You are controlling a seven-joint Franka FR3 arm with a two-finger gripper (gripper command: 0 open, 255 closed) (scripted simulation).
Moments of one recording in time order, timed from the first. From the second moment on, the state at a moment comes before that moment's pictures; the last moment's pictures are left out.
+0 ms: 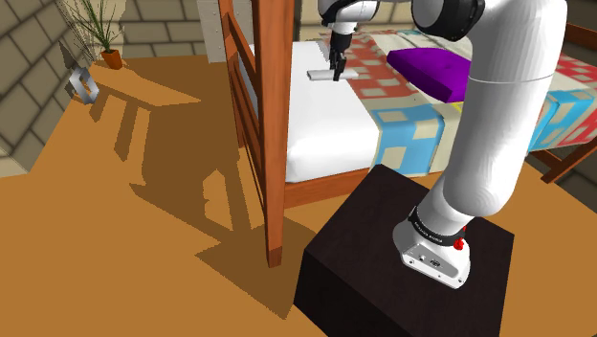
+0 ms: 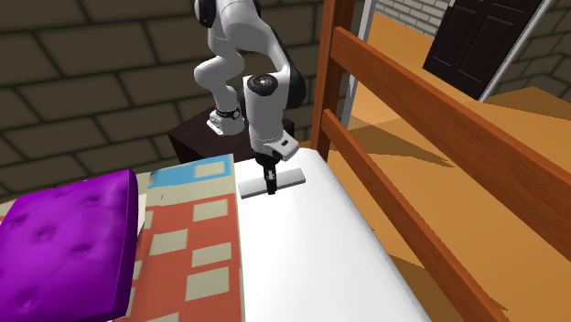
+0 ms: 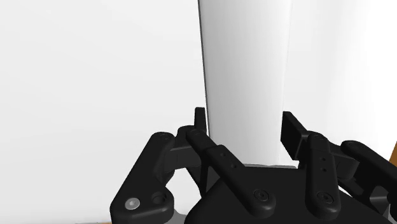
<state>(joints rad) -0.04 0.36 -0.54 -1.72 0.20 2.05 -1.46</state>
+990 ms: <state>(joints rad) -0.03 0.31 -0.56 -1.59 0.17 1.87 -1.44</state>
